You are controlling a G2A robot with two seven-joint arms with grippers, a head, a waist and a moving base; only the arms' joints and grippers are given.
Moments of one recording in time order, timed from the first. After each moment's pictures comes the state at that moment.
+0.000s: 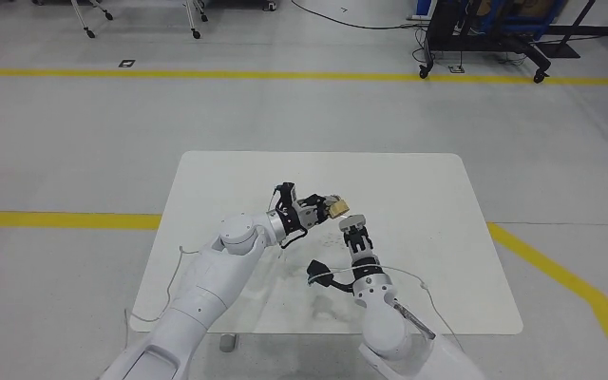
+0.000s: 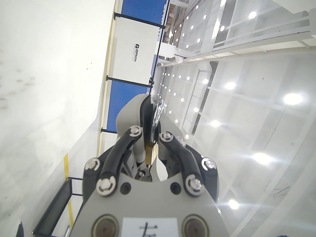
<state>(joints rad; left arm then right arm) 0.94 -1.43 -0.96 -1.01 -0.60 0.03 -0.78 -1.50 -1.16 0.82 -1.96 -3.07 -0.41 0.63</state>
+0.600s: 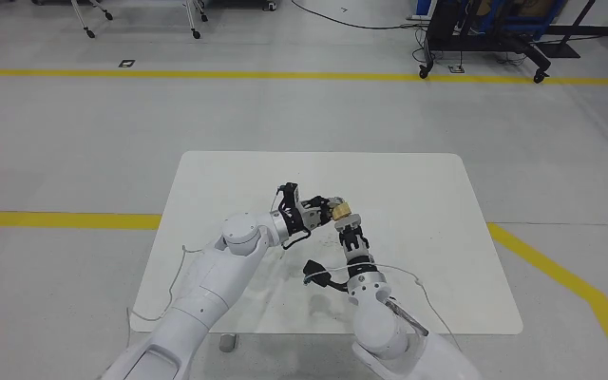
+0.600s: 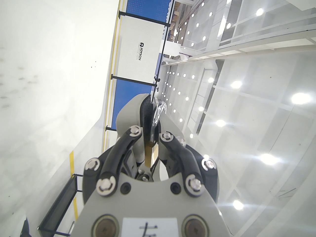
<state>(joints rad) 0.94 -1.44 -0.95 -1.02 -0.58 0.04 -0.77 -1.46 -1.17 0.78 -1.95 -3.07 -0.50 0.66</state>
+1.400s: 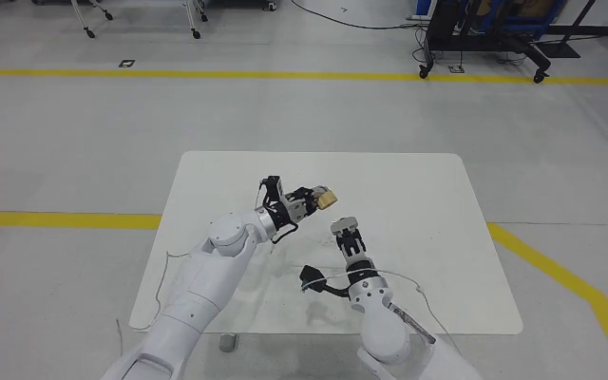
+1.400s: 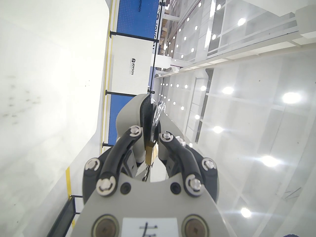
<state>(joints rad) 0.99 -1.41 -1.04 -1.10 -0.51 0.00 -0.71 -1.53 -1.17 0.83 -2.00 -3.07 -0.38 0.57</state>
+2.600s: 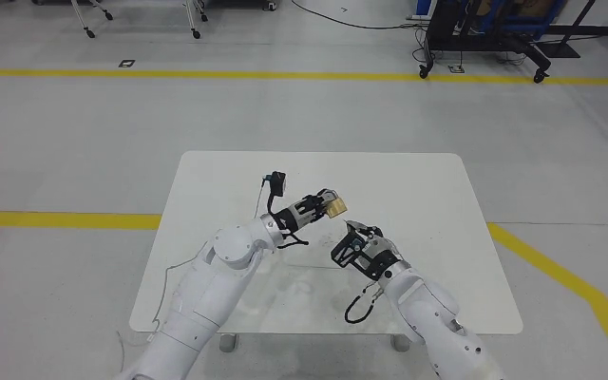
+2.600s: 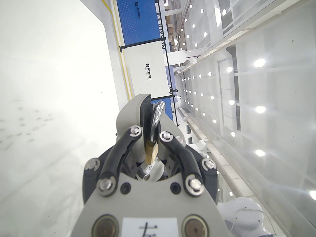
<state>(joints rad) 1.09 -1.39 -1.03 -1.30 -0.22 -0.14 -0.61 -1.62 -1.20 1.18 -1.89 -1.87 -0.14 0.23</state>
